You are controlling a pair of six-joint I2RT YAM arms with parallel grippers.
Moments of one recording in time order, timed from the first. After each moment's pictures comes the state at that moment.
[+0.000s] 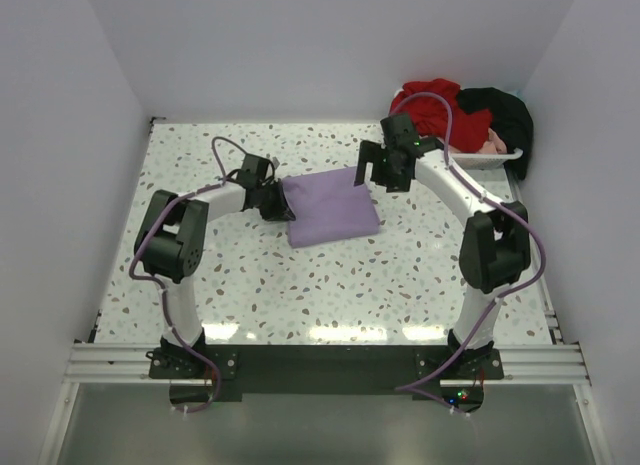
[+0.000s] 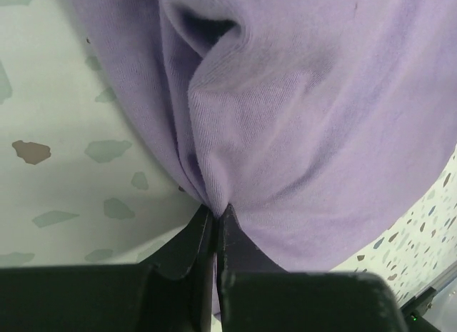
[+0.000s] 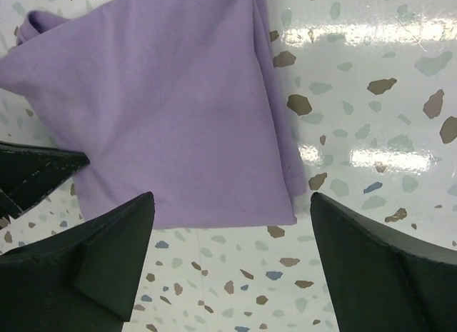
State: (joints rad) left arm -0.31 1.96 1.20 -0.23 0.33 -0.58; right arm 0.35 1.87 1.61 -0.71 -0.02 0.48
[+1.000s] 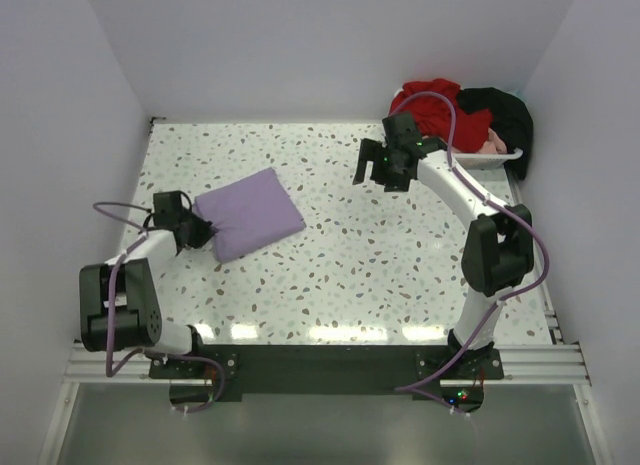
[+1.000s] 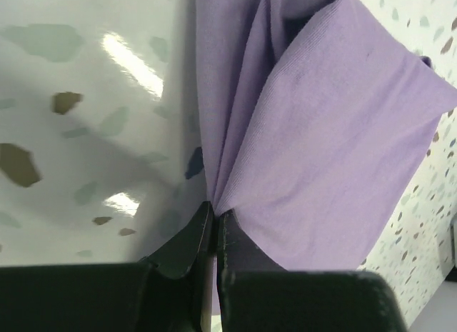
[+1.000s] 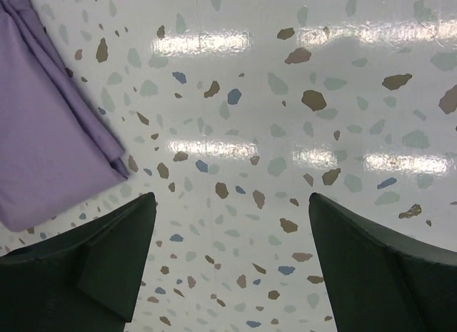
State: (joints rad) left arm 0.13 1.45 0.67 -0.12 0.12 -0.88; right arm 0.35 1.85 1.60 -0.70 -0.05 0.50
